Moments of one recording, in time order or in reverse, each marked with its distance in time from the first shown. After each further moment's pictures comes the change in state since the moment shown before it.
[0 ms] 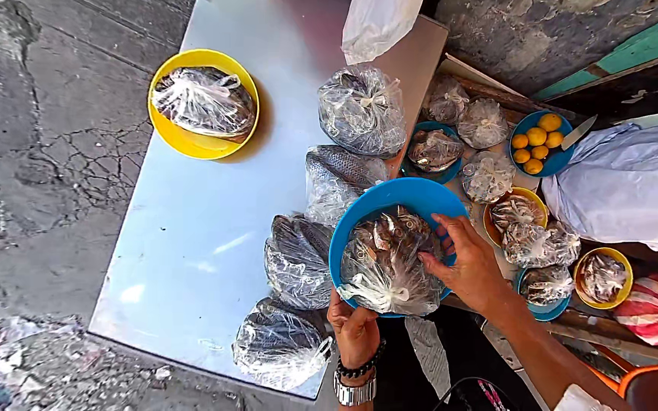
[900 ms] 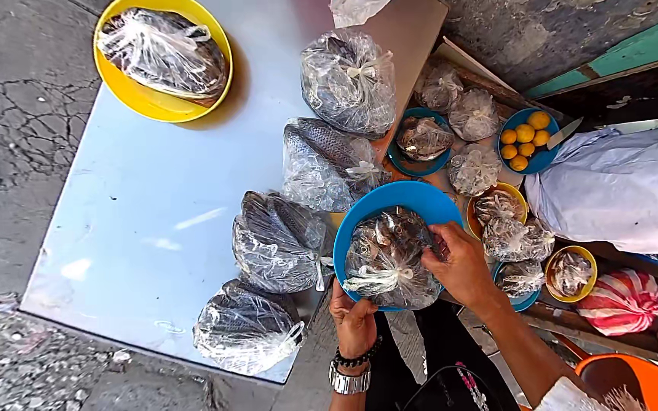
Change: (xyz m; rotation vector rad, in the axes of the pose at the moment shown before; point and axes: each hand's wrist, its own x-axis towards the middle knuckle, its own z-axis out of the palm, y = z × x) left_hand -0.036 -0.040 -0.001 0.007 0.089 -0.096; right_hand -0.024 0.024 -0.003 -0.012 -0.043 0.092
